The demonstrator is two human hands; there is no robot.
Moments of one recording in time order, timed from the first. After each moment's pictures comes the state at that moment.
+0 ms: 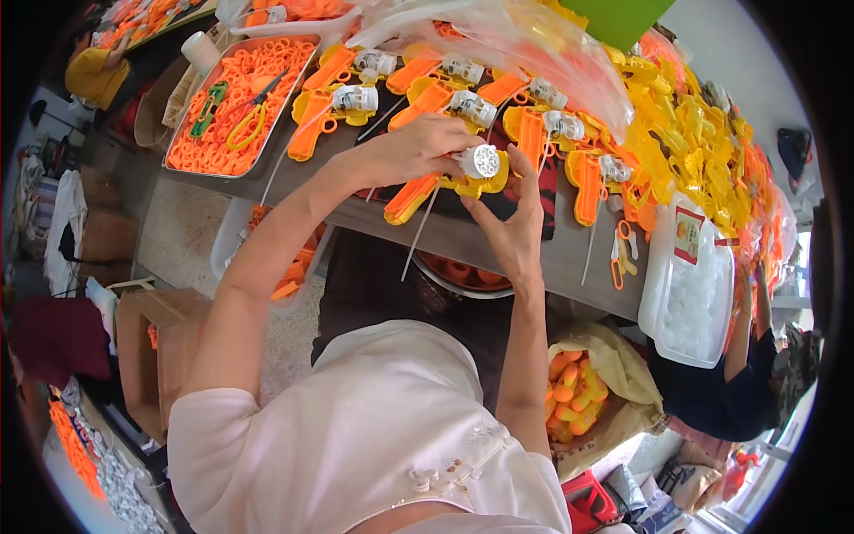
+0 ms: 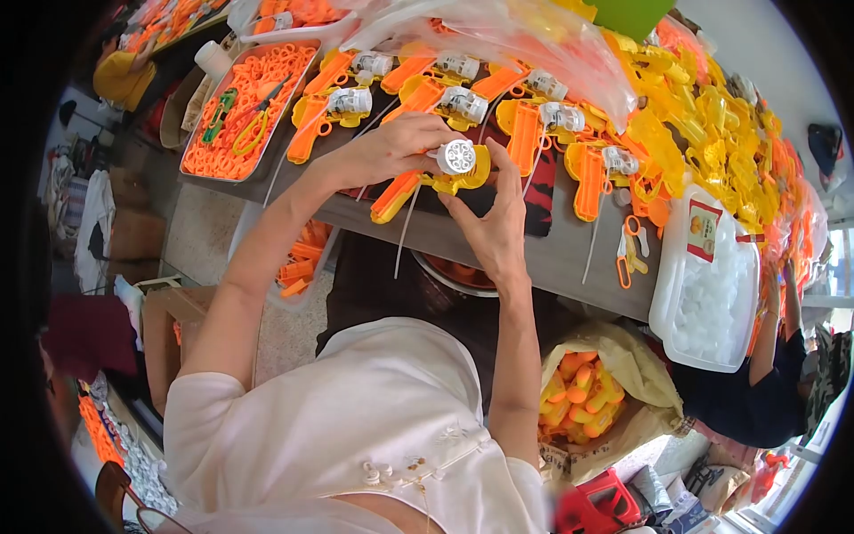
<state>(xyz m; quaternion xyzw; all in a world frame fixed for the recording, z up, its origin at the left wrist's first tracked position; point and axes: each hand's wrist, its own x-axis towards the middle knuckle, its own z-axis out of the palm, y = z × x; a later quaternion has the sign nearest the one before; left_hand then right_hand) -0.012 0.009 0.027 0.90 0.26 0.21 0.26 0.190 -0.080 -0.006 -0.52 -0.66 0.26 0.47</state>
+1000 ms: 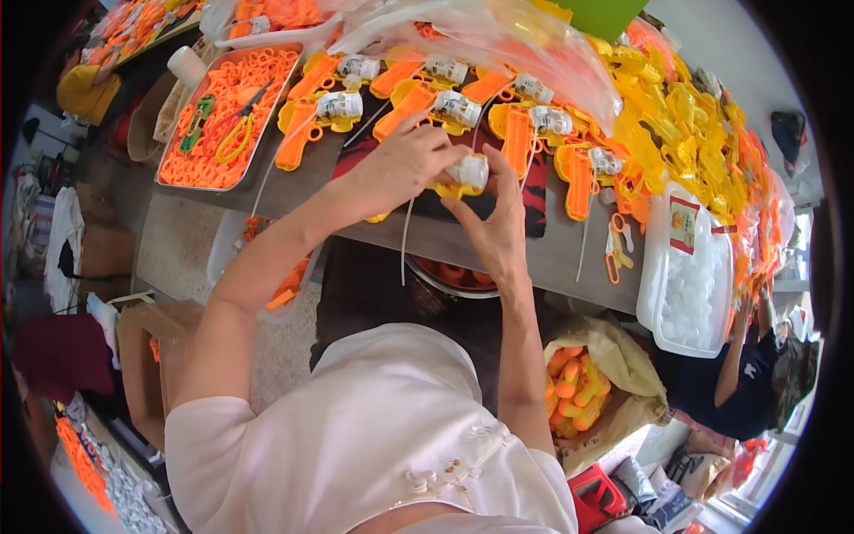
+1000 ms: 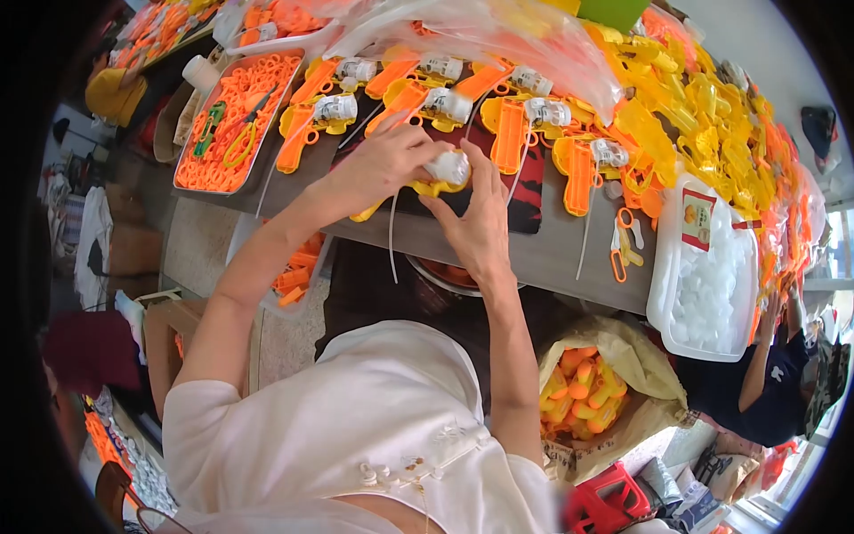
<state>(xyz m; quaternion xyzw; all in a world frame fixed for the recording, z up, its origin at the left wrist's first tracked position) 0.000 -0.007 0.008 0.93 0.29 0.23 0.00 0.186 -0.079 -0.009 -0.55 -0.66 0.26 0.44</state>
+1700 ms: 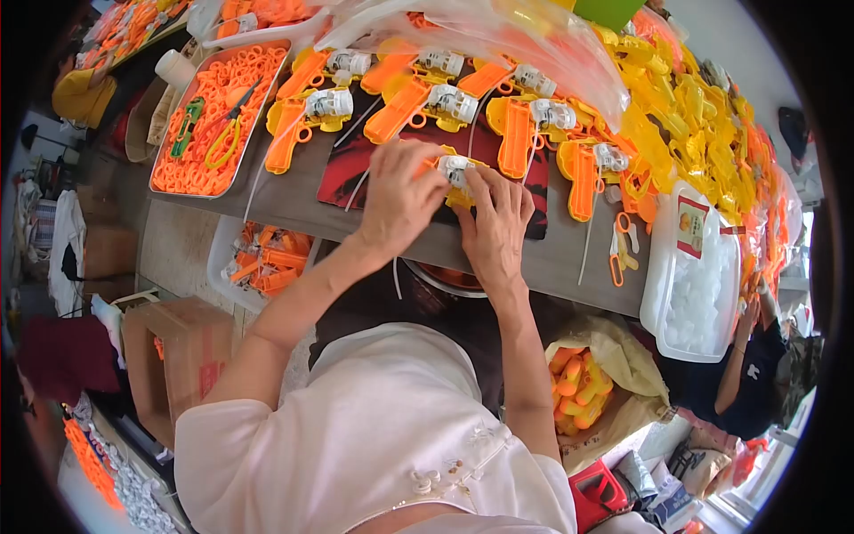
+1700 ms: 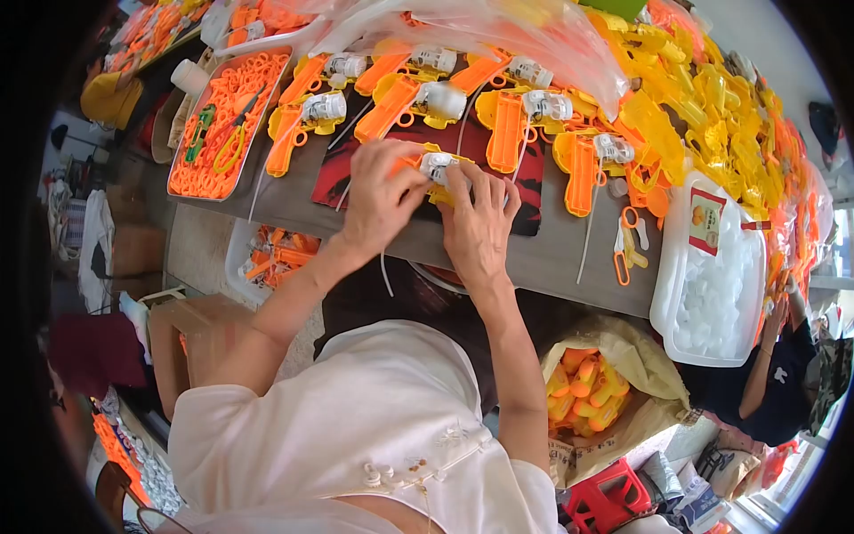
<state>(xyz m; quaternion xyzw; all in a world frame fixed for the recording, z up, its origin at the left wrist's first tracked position) 0.028 -0.045 -0.031 0.82 0.42 0.39 0.00 0.195 -0.080 -0.035 -0.56 -0.76 0.02 0.32</state>
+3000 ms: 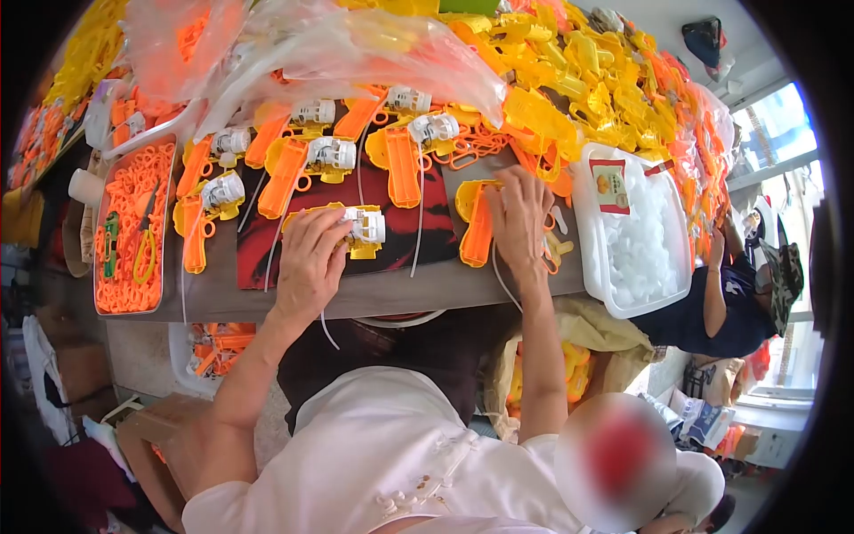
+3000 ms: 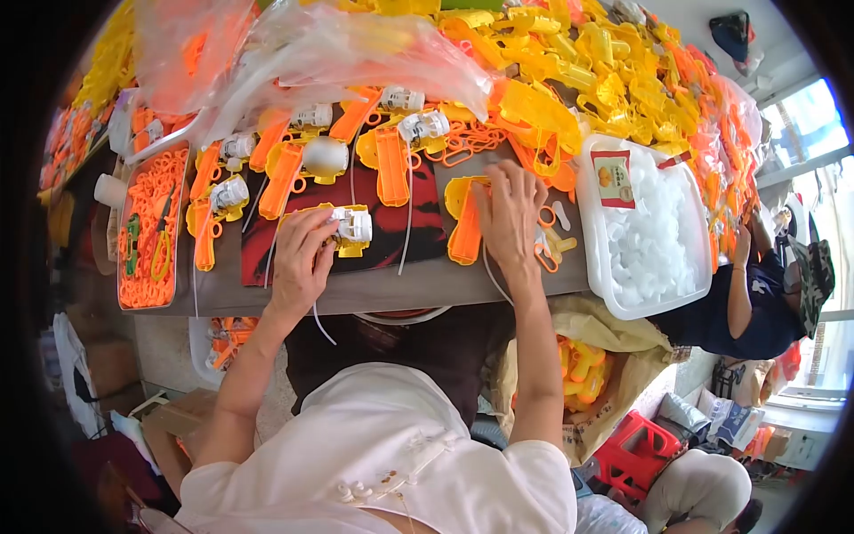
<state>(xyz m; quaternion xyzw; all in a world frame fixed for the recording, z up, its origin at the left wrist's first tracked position) 0.025 -0.038 -0.034 0.85 0.37 0.36 0.06 0.345 -0.055 -0.024 -0.66 -0.68 -0.13 0.28</state>
